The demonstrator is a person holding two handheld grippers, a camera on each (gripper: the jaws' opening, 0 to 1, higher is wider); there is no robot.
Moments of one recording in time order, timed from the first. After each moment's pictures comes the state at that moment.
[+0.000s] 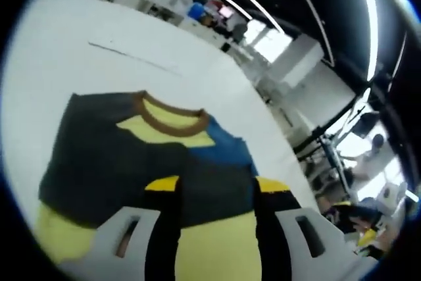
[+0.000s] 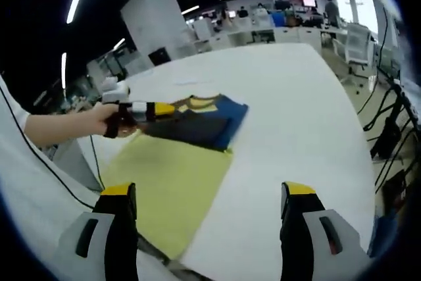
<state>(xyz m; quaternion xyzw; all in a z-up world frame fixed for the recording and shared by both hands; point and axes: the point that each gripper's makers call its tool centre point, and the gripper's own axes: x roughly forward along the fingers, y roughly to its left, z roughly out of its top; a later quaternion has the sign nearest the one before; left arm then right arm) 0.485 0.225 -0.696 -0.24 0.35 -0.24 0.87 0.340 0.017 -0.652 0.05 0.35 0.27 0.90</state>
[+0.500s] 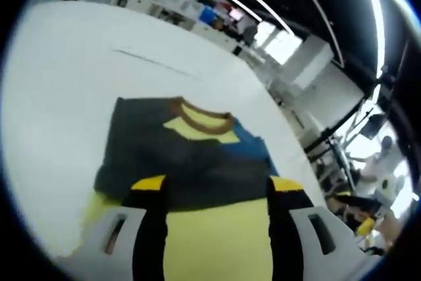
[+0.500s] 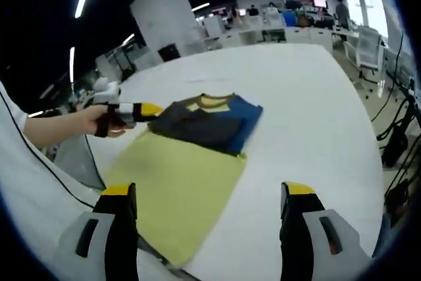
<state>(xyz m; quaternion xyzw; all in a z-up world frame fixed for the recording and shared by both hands) 0.462 0.289 -0.693 -0.23 0.36 -0.20 0.88 0.345 0.039 -0.655 0.04 0.35 0.30 0.89</state>
